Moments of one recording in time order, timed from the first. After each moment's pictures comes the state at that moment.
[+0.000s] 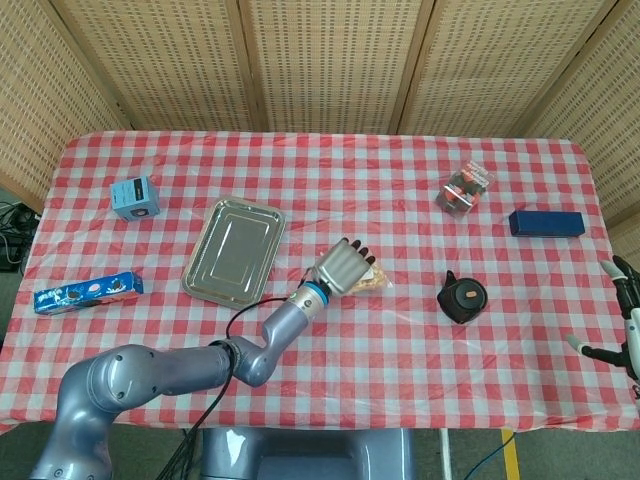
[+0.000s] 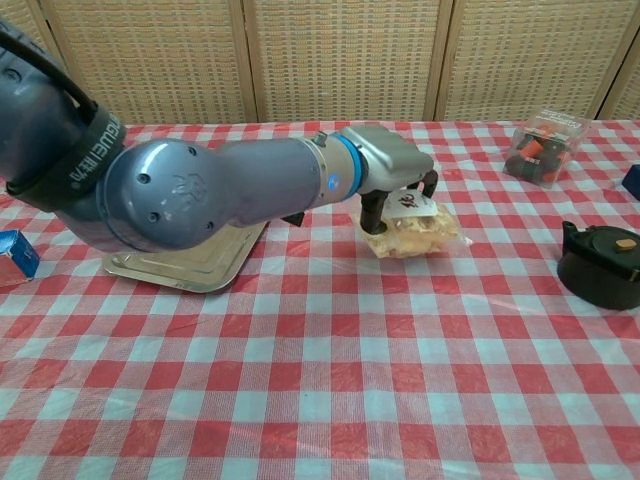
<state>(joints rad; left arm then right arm) -1.48 -1.87 -0.10 -1.08 0.63 0.76 0.74 0.09 -1.03 0.14 -1.55 -1.43 1.45 0.39</state>
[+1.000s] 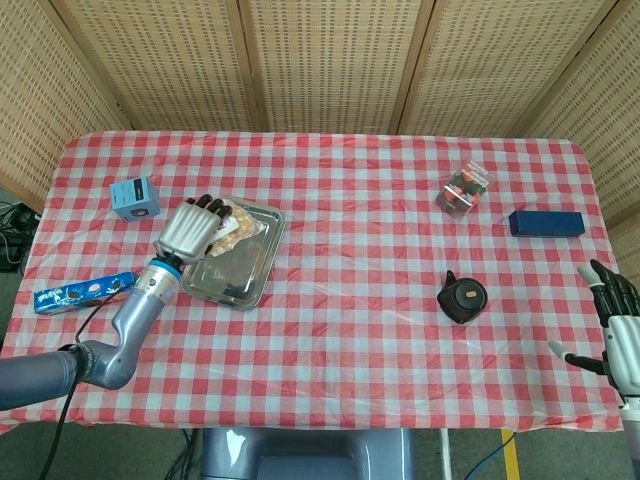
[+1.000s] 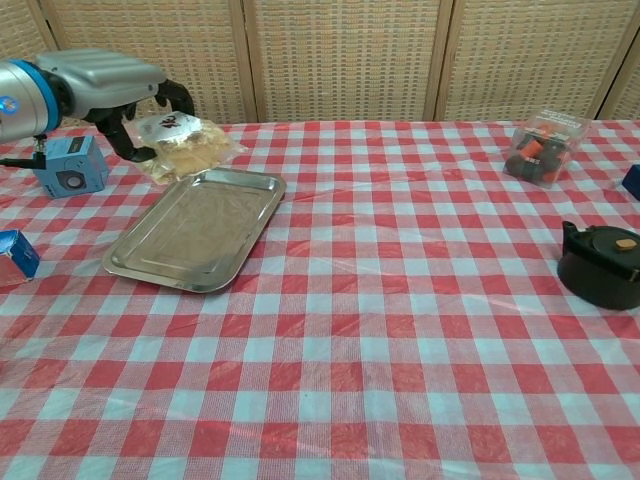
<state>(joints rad) -1.04 -1.38 0.03 -1.44 0.84 1.04 0.51 0.08 -1.03 0.12 -1.63 -1.51 1.52 0.26</state>
